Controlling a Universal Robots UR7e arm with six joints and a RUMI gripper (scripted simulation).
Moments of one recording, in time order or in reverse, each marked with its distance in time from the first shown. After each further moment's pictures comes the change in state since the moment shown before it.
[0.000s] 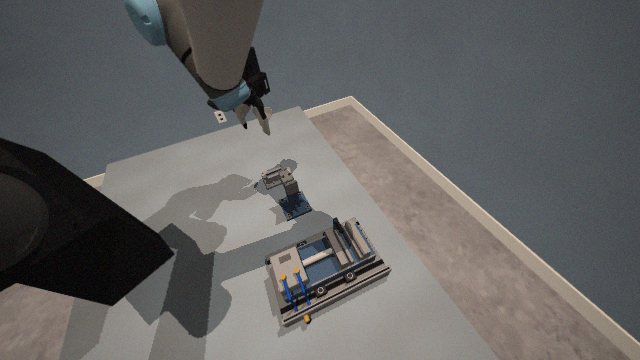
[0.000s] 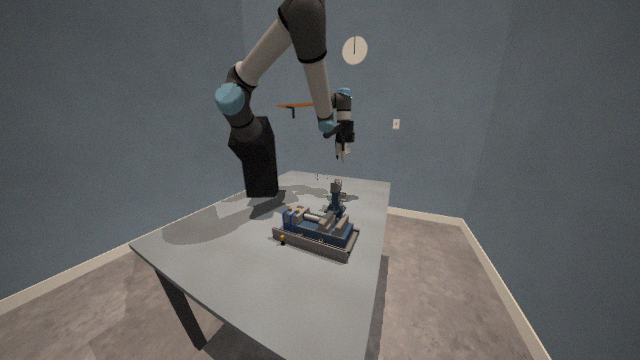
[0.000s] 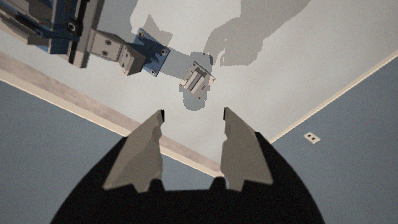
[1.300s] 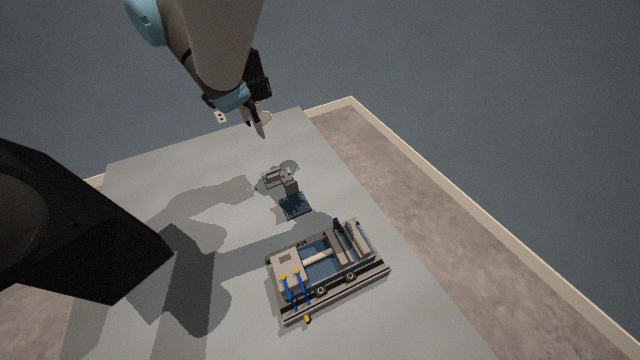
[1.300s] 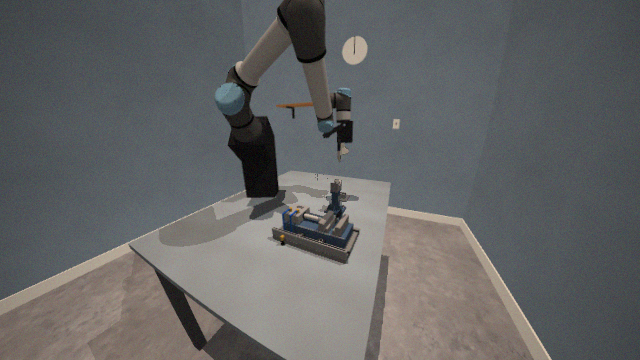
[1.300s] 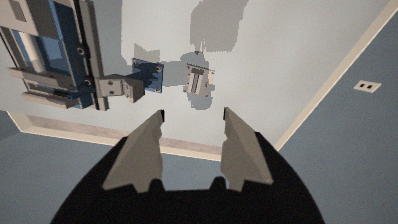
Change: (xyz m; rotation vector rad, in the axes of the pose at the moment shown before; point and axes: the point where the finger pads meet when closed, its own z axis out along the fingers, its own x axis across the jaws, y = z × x) arm 0.003 -0.001 0.000 0.000 0.000 0.414
